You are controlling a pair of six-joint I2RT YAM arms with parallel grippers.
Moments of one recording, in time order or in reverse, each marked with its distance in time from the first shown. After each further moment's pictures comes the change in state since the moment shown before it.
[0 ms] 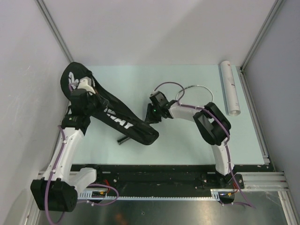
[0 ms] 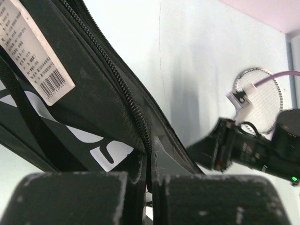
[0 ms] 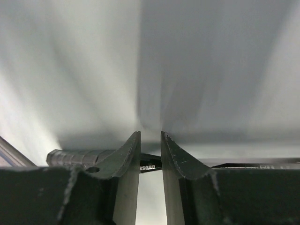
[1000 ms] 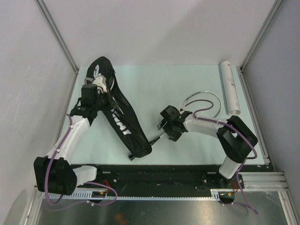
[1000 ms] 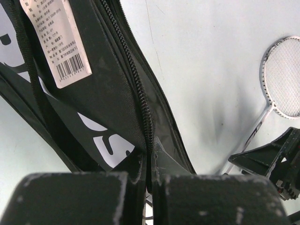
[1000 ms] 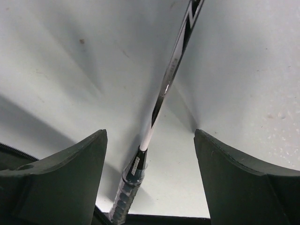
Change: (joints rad) left arm -0.076 0.214 0.053 -0.001 0.071 0.129; right arm 0.060 -0.427 -0.409 -0.298 0.358 0.634
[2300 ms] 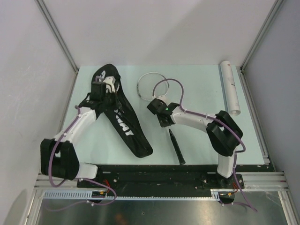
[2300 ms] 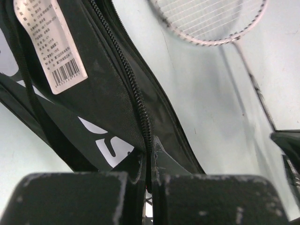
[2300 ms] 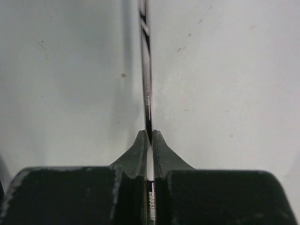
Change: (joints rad) left arm -0.043 0.122 0.027 -0.001 -0.028 0.076; right arm 0.072 0.212 0.341 -0.179 0.295 -0.915
